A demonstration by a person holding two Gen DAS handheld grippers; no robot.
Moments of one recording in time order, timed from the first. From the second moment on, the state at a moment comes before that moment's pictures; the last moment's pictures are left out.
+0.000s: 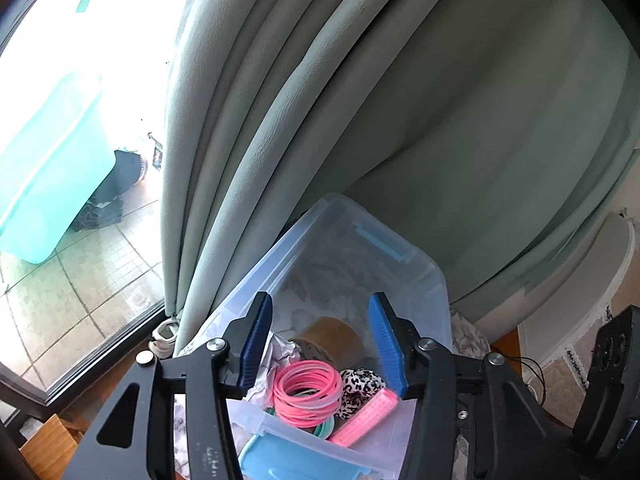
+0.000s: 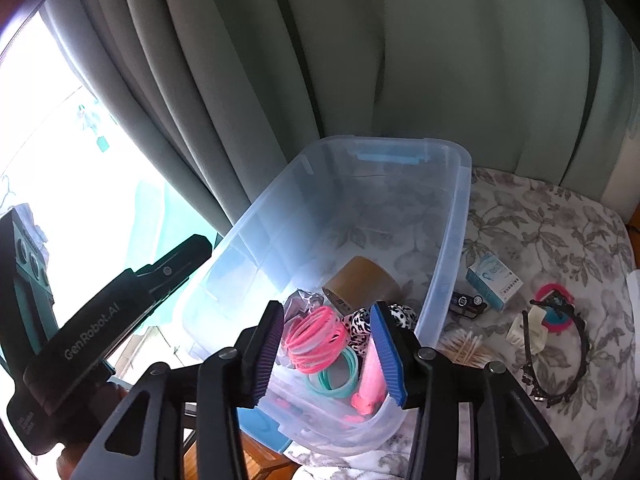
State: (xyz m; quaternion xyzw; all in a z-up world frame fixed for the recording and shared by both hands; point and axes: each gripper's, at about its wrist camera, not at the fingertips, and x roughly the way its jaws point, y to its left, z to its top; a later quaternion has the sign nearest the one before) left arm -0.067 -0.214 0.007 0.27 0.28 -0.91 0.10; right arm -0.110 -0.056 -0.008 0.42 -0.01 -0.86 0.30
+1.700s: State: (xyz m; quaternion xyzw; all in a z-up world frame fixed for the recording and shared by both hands) left arm -0.109 0.052 0.011 0.37 0.09 -0.92 -0.03; right arm -0.108 0.219 -0.002 0.35 -0.23 -0.89 0.18
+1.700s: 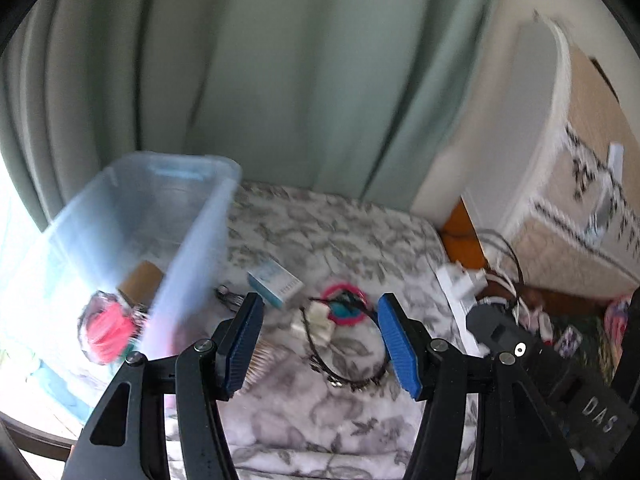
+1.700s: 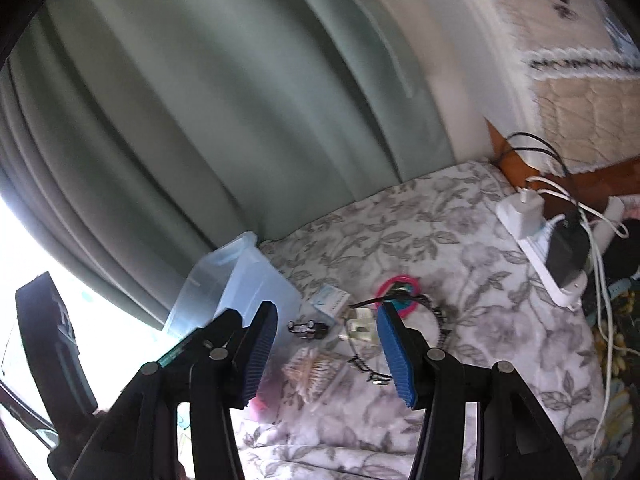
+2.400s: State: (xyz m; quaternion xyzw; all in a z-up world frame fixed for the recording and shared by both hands) left arm -0.135 0.054 -0.075 0.46 0.02 -0.89 0.03; right arm -0.152 0.245 -0.122 0.46 -0.24 -0.84 0.12
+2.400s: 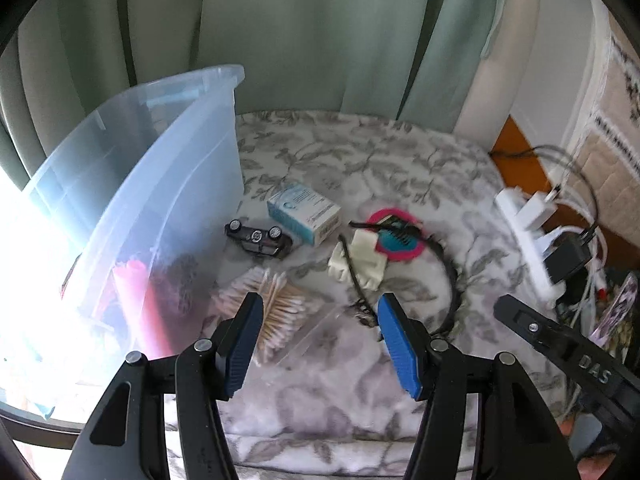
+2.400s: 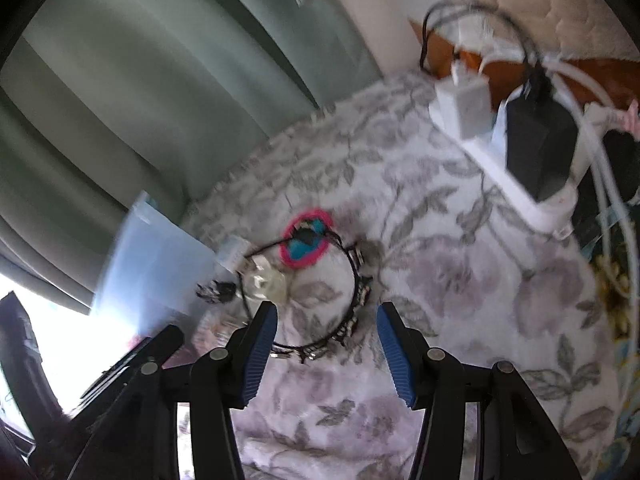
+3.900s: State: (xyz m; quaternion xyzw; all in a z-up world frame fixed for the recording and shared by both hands) left arm -0.164 0.047 -0.150 0.52 -0.09 -0.84 0.08; right arm -0.164 0.276 -0.159 0.50 -0.21 -0.84 0.02
